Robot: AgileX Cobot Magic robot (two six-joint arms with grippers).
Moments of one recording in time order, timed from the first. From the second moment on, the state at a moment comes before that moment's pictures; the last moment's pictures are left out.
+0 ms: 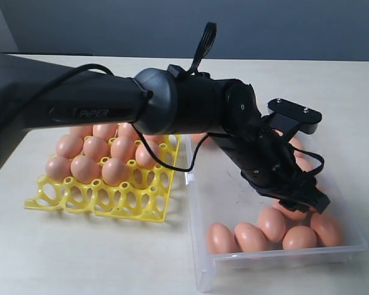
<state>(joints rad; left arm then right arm) -0.83 2.11 -1.53 -0.59 0.59 0.35 -0.03 0.00 0.00 0.04 0.31 0.03</state>
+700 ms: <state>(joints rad) -0.83 2.21 -1.54 -0.67 0.53 0.45 -0.03 0.00 0.00 0.04 0.31 0.03</state>
